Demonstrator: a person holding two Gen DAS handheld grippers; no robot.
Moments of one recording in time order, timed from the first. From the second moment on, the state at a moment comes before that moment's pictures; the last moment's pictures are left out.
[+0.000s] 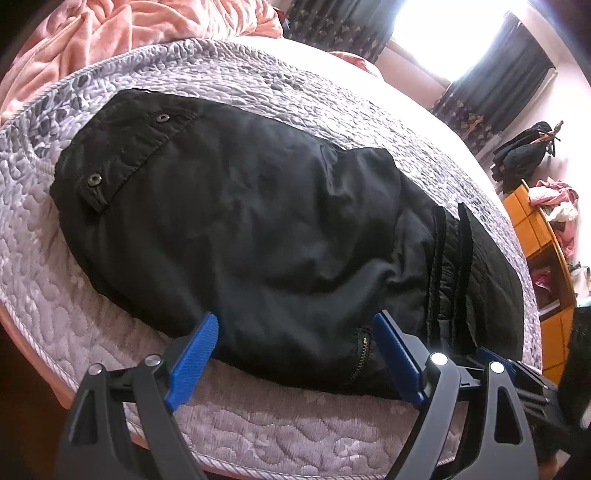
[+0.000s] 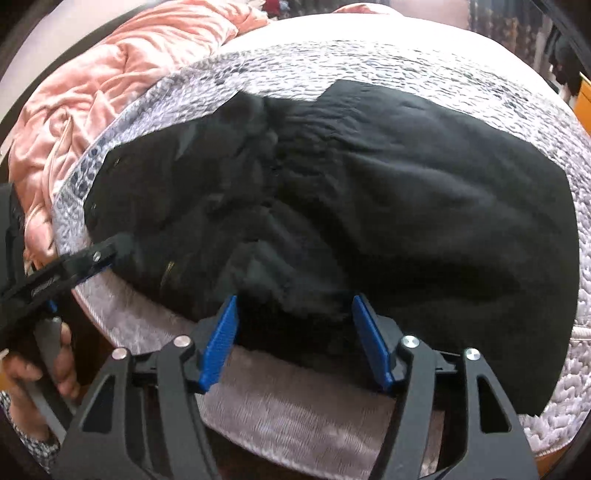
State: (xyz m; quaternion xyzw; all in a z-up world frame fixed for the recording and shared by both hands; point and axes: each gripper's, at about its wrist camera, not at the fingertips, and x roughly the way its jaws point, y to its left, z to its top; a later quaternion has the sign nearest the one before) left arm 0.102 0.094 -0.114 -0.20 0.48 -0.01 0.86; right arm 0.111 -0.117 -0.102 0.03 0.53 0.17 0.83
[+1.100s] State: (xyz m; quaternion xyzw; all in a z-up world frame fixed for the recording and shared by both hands) left arm 0.115 0.072 -0.100 -0.16 0.49 -0.07 0.85; right arm 0.089 -0.174 -0.051 0.12 0.50 0.22 0.83
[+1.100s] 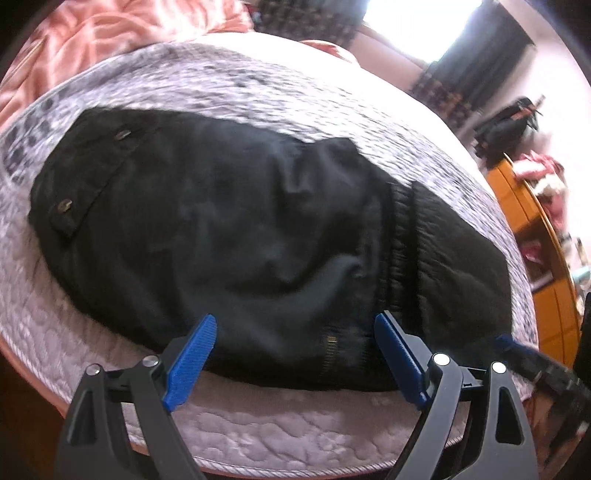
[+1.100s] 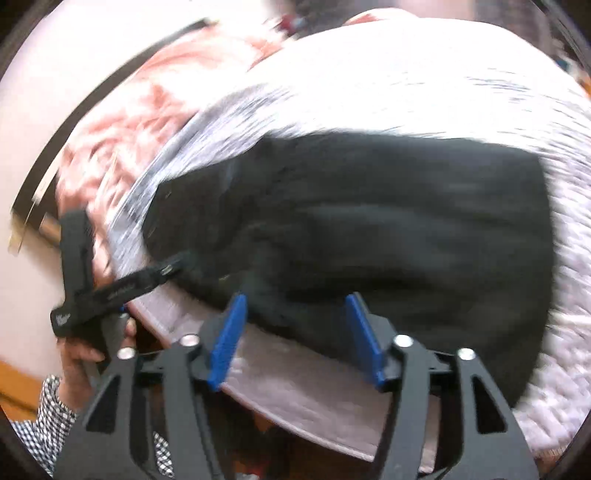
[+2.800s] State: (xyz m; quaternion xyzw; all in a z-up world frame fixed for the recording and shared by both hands) left arm 0.114 0.045 -0.121 -0.11 0.50 -0.03 0.86; right arm 0.078 -0.209 -0.058 0.07 0.53 0.14 0.83
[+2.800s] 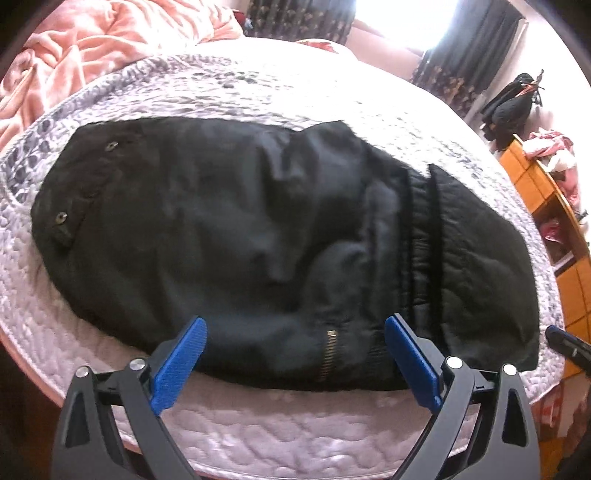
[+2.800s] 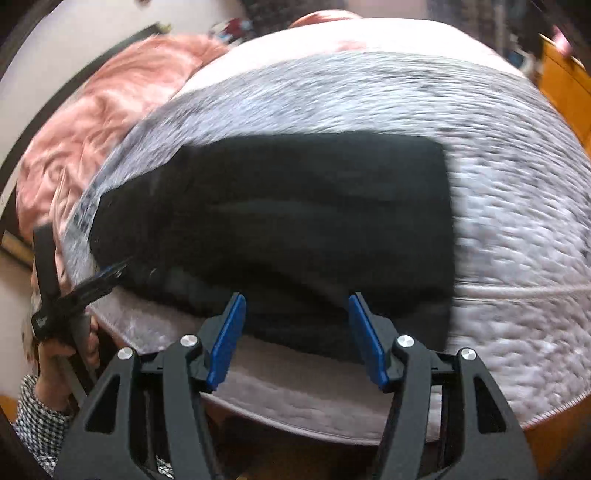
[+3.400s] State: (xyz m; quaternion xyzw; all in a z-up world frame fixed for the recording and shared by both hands) left arm 0.110 0.070 -0.135 -0.15 0.51 -0.04 0.85; right arm 0.097 -0.120 -0.080 0.02 0.56 0.16 0.81
